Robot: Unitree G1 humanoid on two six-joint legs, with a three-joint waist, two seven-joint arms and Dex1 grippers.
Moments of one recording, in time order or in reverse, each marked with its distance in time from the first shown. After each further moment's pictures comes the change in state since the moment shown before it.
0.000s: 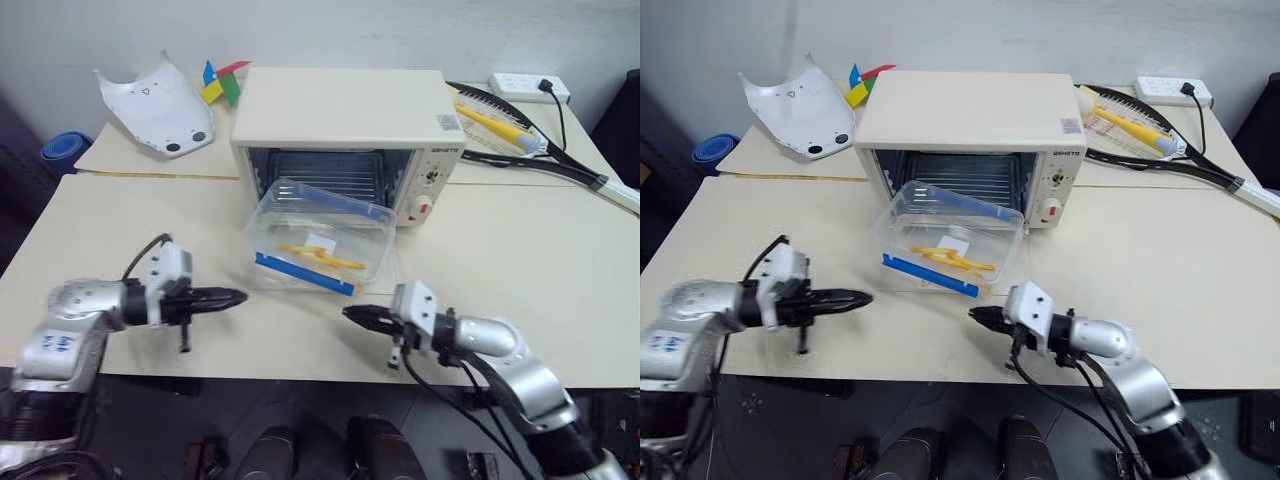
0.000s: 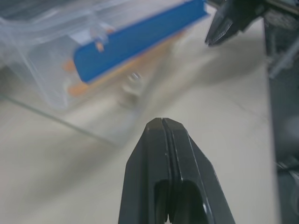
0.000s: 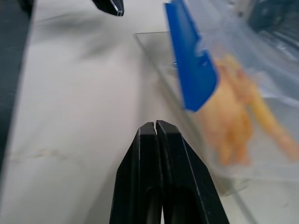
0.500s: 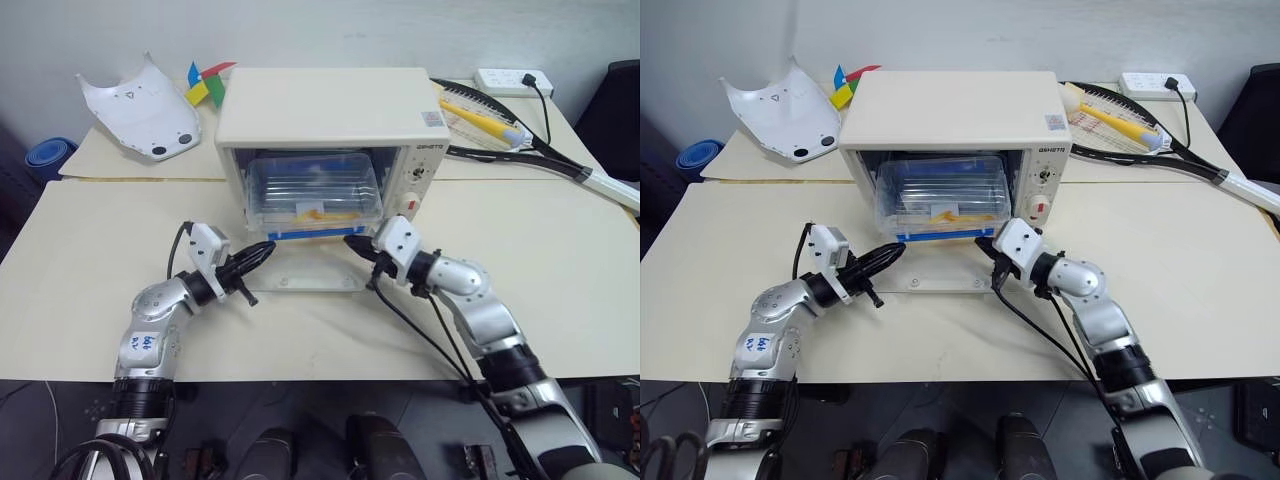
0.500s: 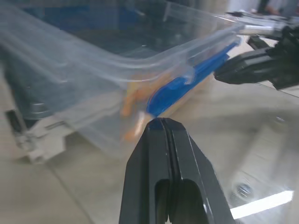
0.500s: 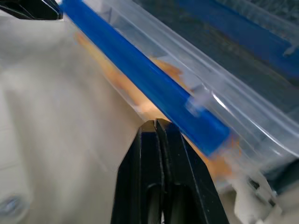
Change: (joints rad) left arm -0.106 -0.293 0.000 0.161 0.094 -0.148 0.395; right arm -0.370 0.177 -0.034 0.531 -0.155 -0.219 -0.151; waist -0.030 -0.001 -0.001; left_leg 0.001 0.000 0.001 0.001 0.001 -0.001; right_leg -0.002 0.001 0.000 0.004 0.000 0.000
